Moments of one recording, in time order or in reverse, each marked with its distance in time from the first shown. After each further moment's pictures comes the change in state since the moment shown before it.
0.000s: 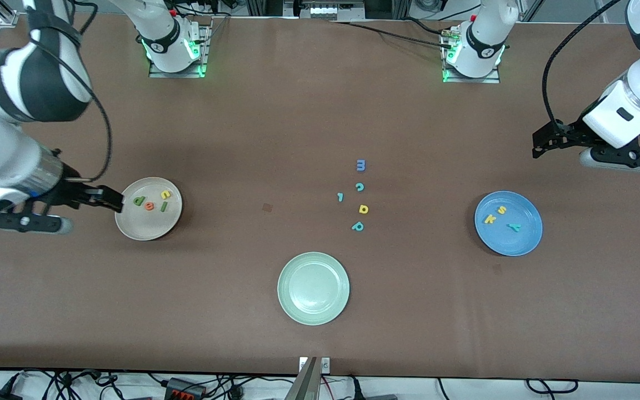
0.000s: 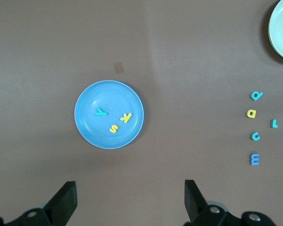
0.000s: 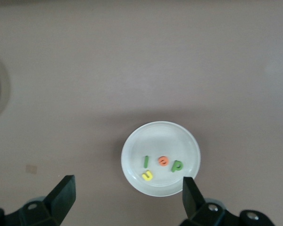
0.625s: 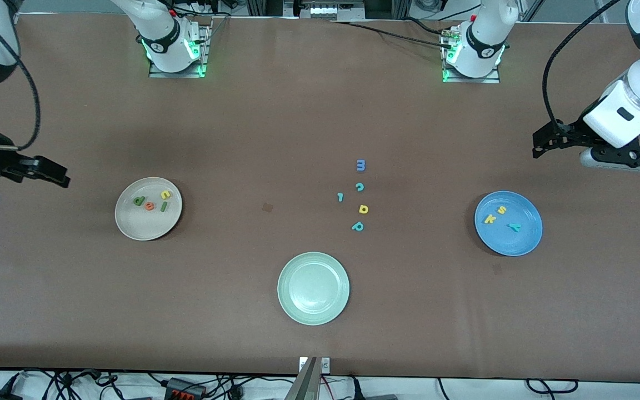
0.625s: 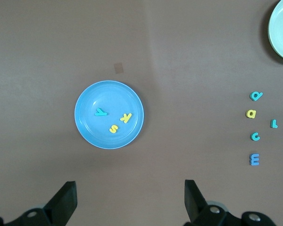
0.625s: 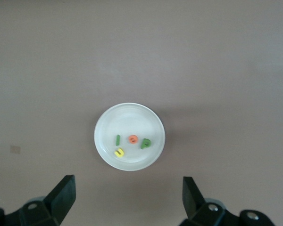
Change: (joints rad) left arm 0.000 0.000 0.000 0.001 0.000 0.000 0.000; right arm -0.114 -0.093 0.002 0.019 -0.004 -0.163 -0.112
